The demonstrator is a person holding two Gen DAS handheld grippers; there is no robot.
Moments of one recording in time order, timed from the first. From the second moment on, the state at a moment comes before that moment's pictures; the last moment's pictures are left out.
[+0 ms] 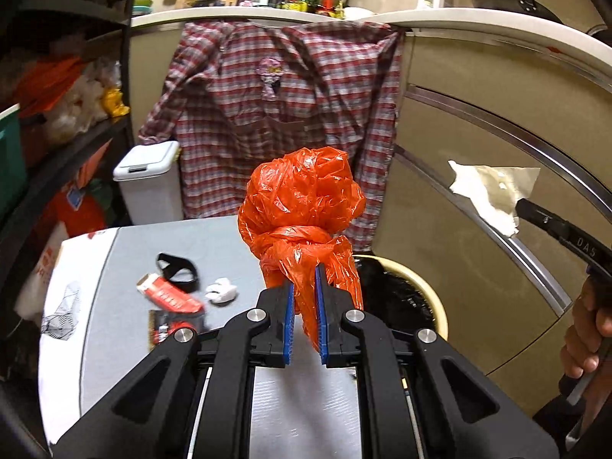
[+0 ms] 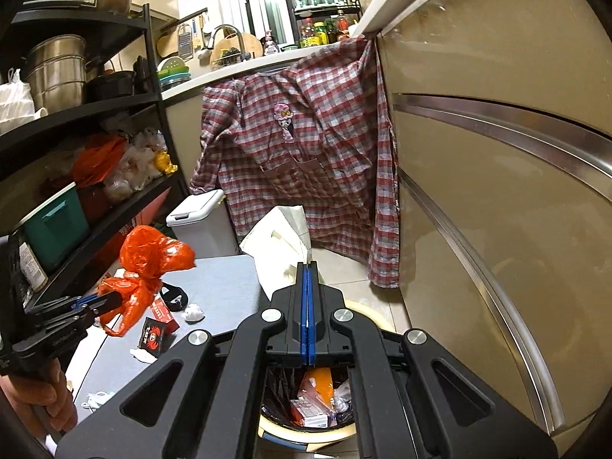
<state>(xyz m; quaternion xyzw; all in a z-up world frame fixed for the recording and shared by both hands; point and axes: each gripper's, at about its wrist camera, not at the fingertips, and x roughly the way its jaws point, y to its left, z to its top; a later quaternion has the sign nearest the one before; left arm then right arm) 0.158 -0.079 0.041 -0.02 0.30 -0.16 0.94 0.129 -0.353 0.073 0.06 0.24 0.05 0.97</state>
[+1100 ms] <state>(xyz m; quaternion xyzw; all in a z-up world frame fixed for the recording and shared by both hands) 0.191 -0.161 0.021 0.00 0.33 -0.20 0.92 0.146 -0.363 0.062 0.08 0.26 0.04 0.96</state>
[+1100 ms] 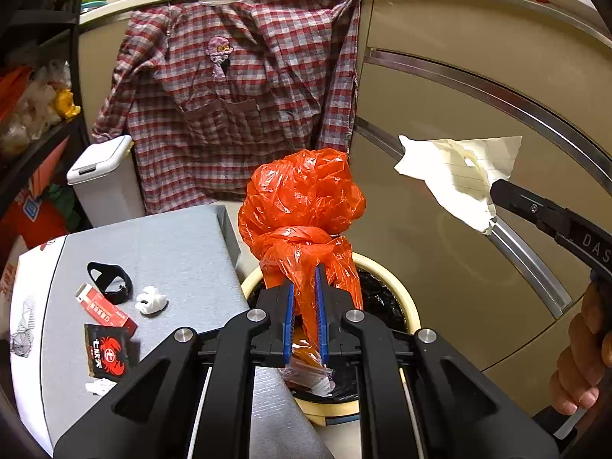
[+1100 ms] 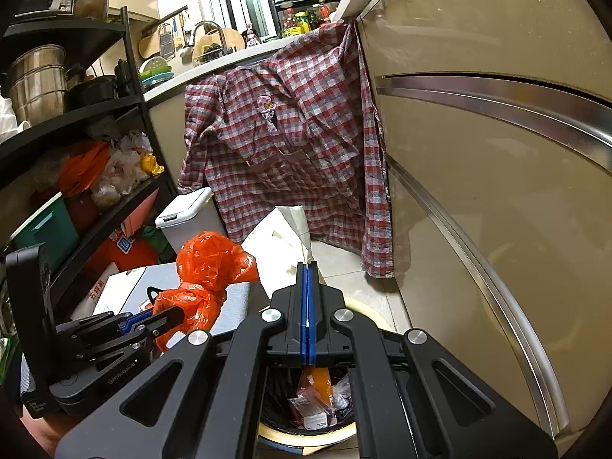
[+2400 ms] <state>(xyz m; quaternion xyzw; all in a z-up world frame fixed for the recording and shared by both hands) 0.109 0.067 0.046 0.01 0.32 -0.15 0.94 0.131 -0.296 0.059 0.06 0.25 0.10 0.96</state>
